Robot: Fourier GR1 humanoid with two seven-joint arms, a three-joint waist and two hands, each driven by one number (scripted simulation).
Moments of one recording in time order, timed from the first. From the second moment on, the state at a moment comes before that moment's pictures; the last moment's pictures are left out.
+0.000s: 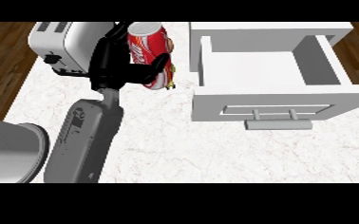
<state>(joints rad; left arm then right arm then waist) -0.59 0.01 -0.03 -1.40 0.23 0.30 0.14 0.48 -0.04 -0.70 -2.30 -0.58 0.45 0.24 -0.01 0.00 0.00</state>
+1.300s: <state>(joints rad) -1.18 0.00 -0.17 -0.90 0.40 0.58 0.11 0.41 -0.03 -0.67 -2.29 -0.54 0.45 0.27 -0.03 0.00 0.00</state>
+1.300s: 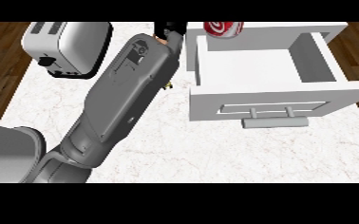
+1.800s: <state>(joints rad) -1.33 0.00 -0.25 -0.69 0.57 0.61 0.01 0.39 -0.02 -0.67 -2.28 -0.53 0.45 0.27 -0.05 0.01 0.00</state>
